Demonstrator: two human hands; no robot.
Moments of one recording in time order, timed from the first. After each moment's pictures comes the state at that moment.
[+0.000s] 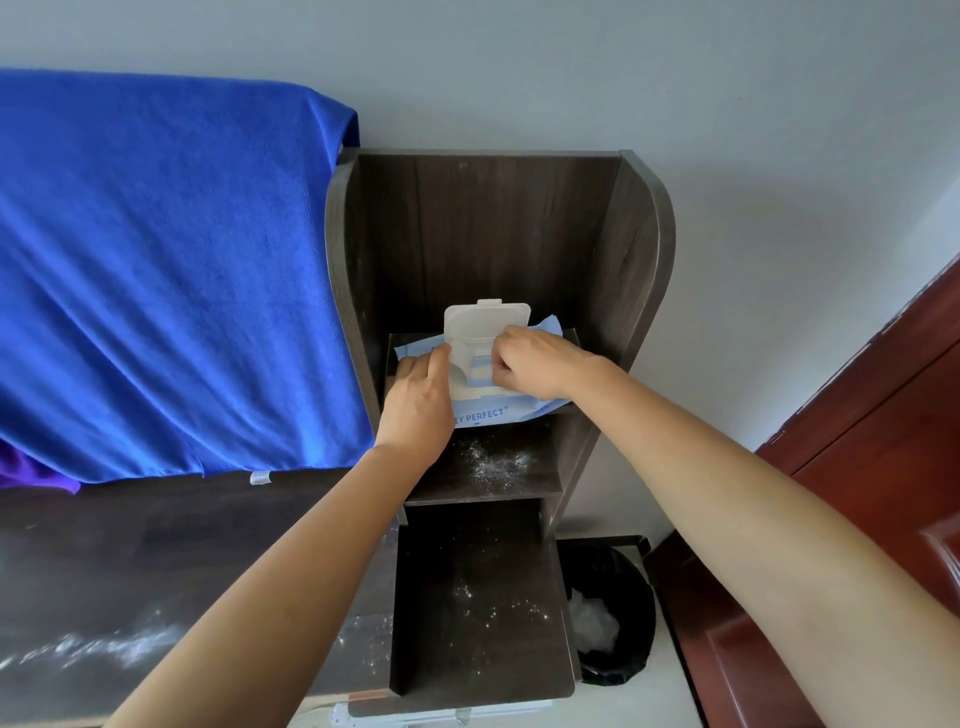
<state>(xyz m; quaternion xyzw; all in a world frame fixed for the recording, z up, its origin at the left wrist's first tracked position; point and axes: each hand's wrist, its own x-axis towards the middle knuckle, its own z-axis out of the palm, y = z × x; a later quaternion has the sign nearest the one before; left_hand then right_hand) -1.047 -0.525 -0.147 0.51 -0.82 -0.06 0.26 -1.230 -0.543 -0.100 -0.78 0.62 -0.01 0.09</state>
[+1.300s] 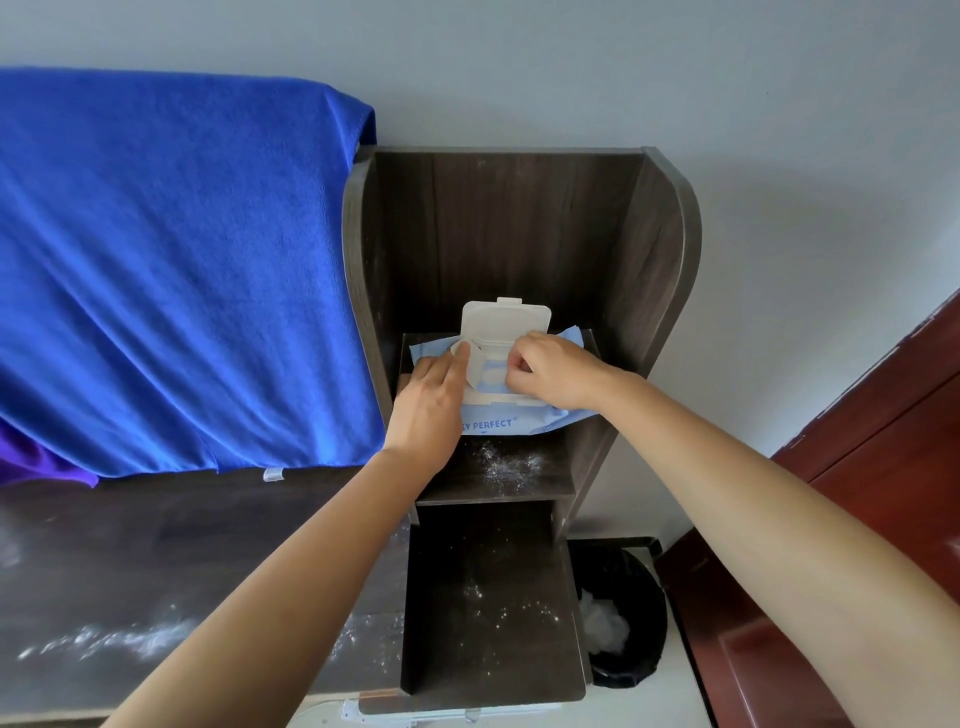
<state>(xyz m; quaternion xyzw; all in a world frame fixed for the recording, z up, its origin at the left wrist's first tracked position) -1.037 -0.530 -0.150 0.48 -0.85 -0.03 0.22 -1.237 -0.541 -0.114 -0.76 0.62 -0.10 0.17</state>
